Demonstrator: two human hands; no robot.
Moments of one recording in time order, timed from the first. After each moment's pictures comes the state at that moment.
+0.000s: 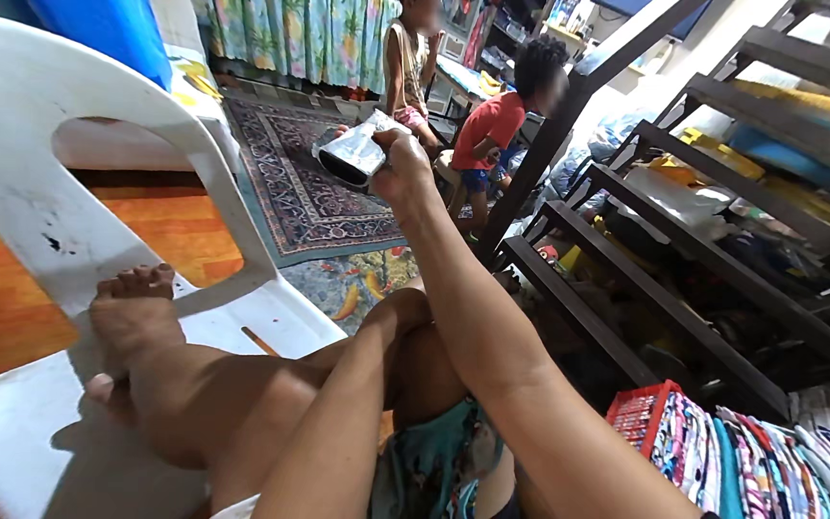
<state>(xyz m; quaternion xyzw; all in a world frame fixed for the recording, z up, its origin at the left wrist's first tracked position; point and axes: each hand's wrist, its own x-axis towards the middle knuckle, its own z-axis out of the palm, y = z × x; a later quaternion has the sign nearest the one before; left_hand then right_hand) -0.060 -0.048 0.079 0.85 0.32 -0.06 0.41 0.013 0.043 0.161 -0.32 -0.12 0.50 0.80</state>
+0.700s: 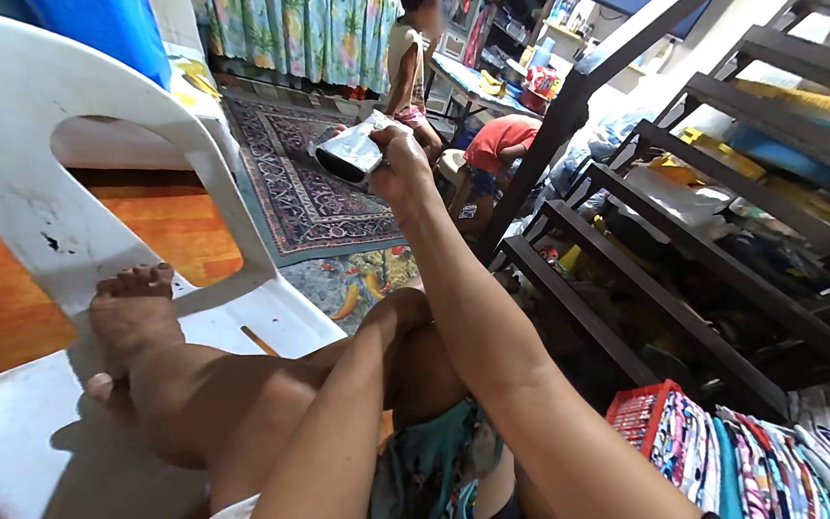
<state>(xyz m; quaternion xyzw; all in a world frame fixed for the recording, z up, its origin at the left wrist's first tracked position) -0.061 -0.048 0.078 0.84 0.32 -0.05 0.42 0.012 0.044 0.161 -0.35 -0.14 0.49 0.79</state>
